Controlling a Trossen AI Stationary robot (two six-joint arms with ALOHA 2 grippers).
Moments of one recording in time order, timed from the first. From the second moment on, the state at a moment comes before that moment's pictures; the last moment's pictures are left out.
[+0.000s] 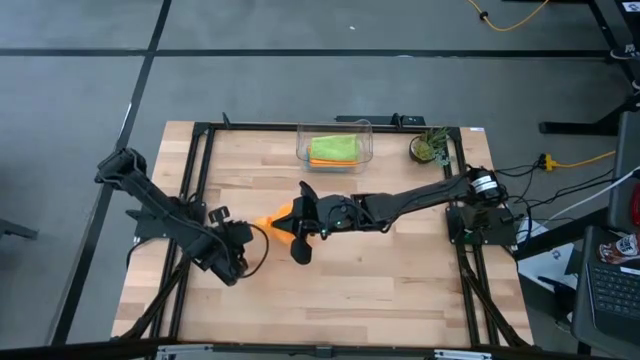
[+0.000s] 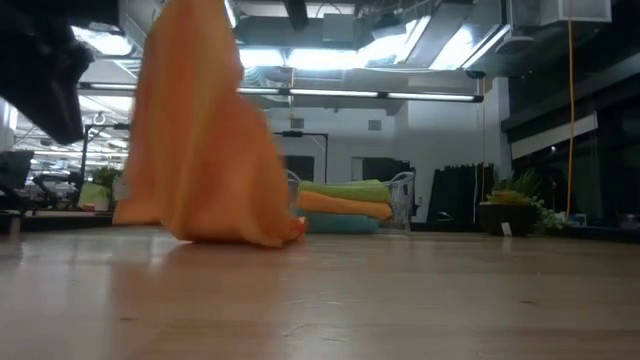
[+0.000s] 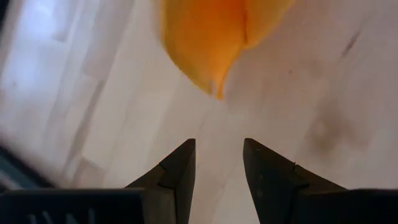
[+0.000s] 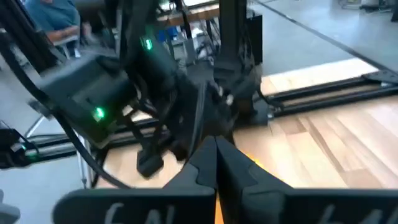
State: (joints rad) left arm -0.67 1.39 0.94 -1.17 -0.50 -1.07; right arm 0.20 1.91 1.56 0.08 0.18 0.28
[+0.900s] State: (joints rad) left arm -0.69 1.39 0.66 -0.51 -0.57 -1.09; right arm 0.28 1.82 1.56 -0.29 0.19 0.47
